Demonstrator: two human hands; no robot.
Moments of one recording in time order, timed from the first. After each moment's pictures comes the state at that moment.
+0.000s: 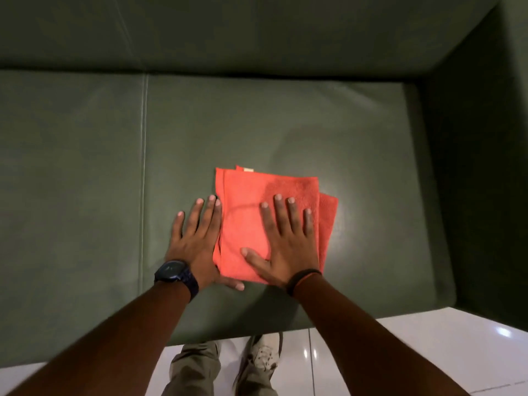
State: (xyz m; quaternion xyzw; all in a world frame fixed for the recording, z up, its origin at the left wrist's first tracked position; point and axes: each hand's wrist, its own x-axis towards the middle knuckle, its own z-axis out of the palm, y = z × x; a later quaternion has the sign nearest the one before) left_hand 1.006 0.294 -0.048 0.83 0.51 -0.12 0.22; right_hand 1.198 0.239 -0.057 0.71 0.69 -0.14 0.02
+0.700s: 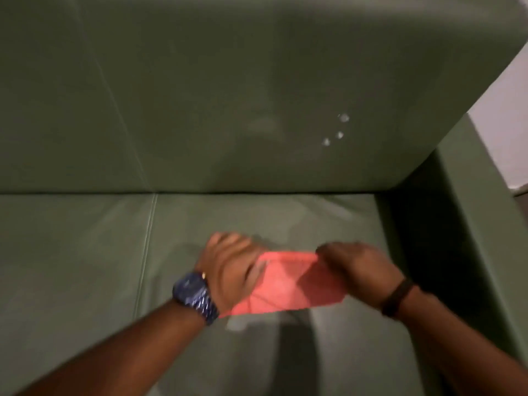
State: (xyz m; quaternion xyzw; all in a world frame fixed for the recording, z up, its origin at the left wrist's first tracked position) left_hand 1.111 0.433 0.085 0.90 0.36 0.18 0.15; right_hand 1.363 0.379 0.110 0.57 0.80 -0.17 -0.03
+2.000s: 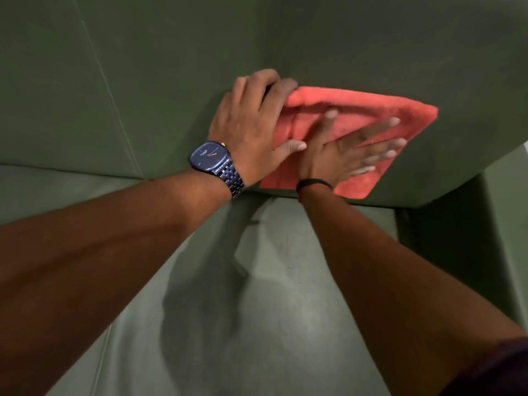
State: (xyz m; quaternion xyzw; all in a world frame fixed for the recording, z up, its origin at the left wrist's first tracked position) left_hand 1.163 0.598 0.126 0.82 0.47 0.32 0.03; right_hand 1.284 0.595 0.073 0.81 0.28 -0.02 -0.51
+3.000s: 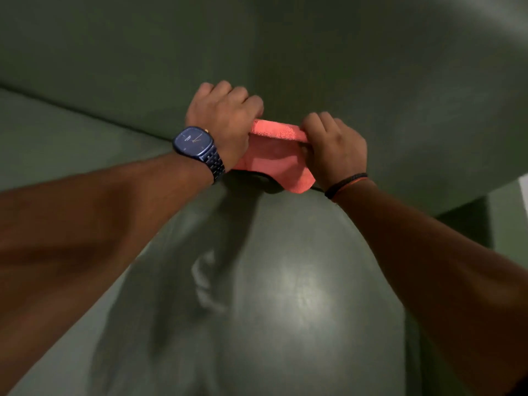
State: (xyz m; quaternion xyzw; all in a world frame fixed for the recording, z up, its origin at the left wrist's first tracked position) left_hand 1.038 0.574 0.098 0.80 0.55 0.22 -0.06; right_hand 1.231 0.557 0.110 0.57 0.79 0.18 -0.11
